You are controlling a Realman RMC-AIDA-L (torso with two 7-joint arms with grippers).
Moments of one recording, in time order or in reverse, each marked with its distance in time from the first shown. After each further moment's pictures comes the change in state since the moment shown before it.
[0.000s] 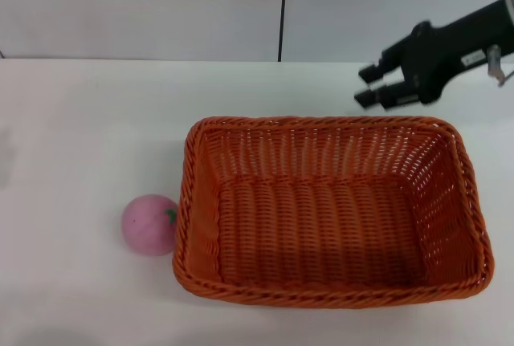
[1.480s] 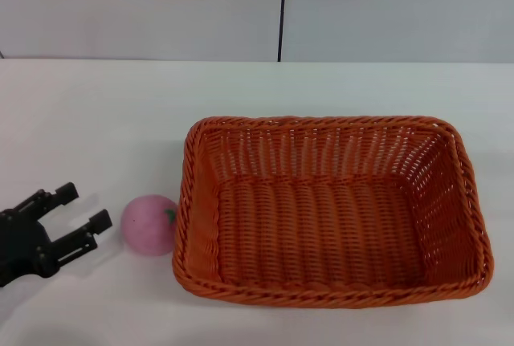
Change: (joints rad) left arm -0.108 0.025 0.997 0.550 0.005 0.183 -0.111; right arm -0.614 0.105 0.543 0.665 1.436 -0.113 -0.735
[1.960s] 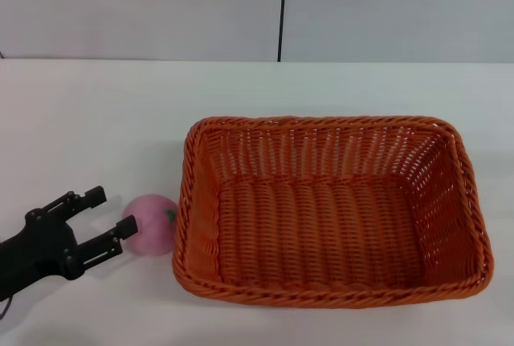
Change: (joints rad) left arm -0.025 -0.009 0.054 -0.017 0.001 0.023 0.005; right arm 0.002 -0.001 0.006 0.010 0.002 0.007 0.000
